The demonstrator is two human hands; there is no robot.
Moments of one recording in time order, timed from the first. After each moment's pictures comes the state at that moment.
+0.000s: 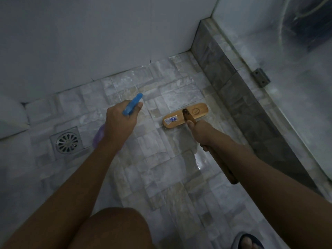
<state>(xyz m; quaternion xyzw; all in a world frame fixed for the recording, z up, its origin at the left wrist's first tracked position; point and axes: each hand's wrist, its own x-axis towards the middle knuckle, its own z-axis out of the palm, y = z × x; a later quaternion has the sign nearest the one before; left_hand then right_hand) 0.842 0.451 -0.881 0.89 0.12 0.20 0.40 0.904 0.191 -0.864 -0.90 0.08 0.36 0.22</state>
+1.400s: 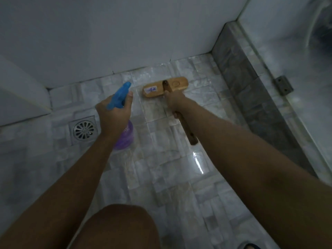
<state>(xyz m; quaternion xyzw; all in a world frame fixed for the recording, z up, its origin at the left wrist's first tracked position) 0.819 0.498 -0.883 0.82 0.24 0.31 0.41 0.951 0.340 -0.853 -0.88 0.03 0.35 0.31</state>
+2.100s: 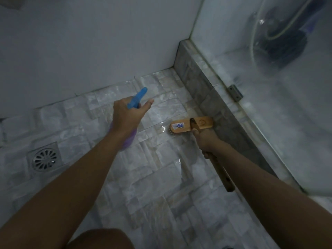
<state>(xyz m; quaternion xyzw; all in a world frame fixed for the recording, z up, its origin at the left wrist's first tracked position) 0.923 0.396 -0.869 0.85 0.12 0.20 0.46 0.933 0.121 -0.862 -0.91 0.13 0.30 0.25</state>
